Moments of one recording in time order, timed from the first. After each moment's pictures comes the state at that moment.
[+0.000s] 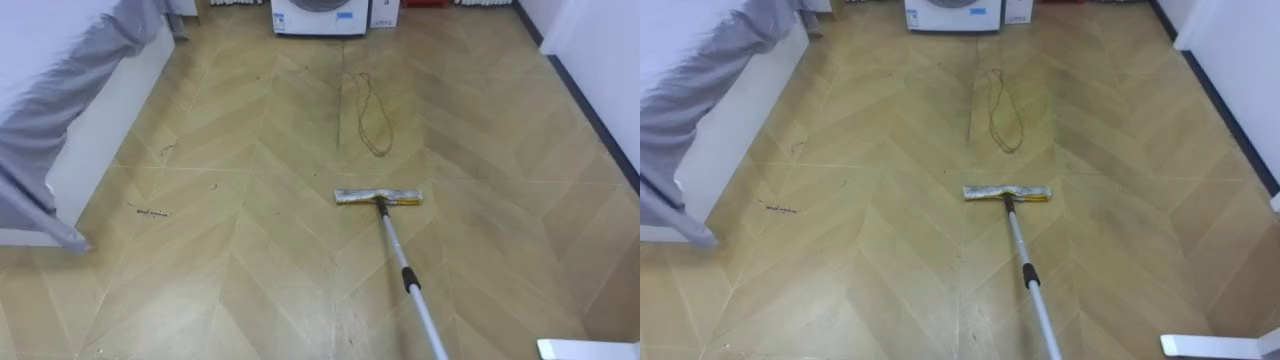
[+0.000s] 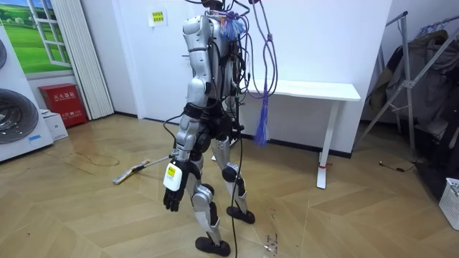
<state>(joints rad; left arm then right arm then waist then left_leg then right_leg) 0.25 0.17 0.07 1.05 0.42 0.22 0.08 0.14 -0.23 0.09 1.26 -0.17 0.24 0.06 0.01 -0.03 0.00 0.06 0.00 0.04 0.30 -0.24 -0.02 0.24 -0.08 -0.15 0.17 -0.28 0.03</state>
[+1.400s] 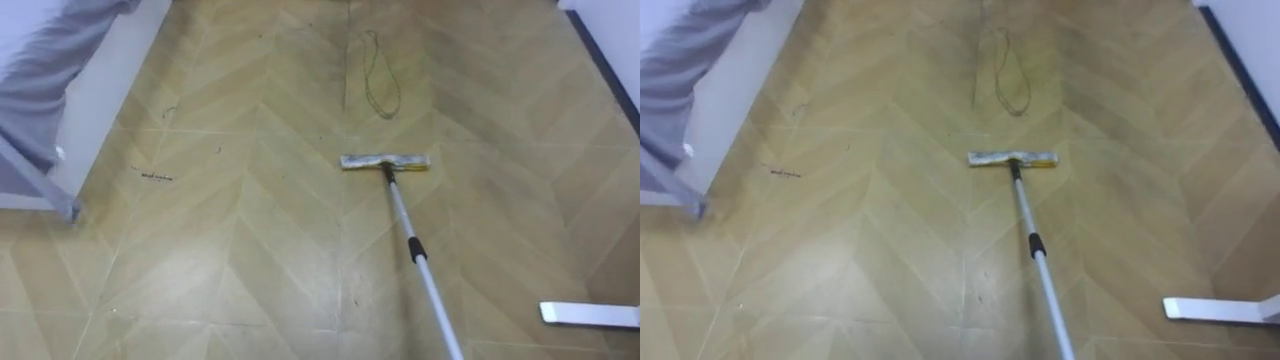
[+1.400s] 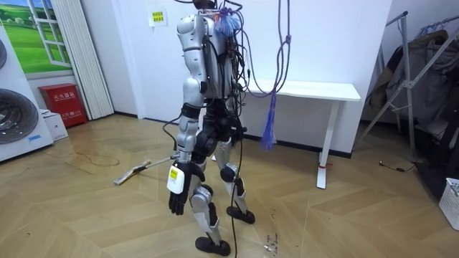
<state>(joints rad) 0.15 0.16 0.05 1.13 0.42 0.20 0.09 0.09 -0.24 0.09 1.27 -0.16 0.24 0.01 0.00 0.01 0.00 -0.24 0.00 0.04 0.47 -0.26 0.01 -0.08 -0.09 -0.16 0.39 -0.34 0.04</state>
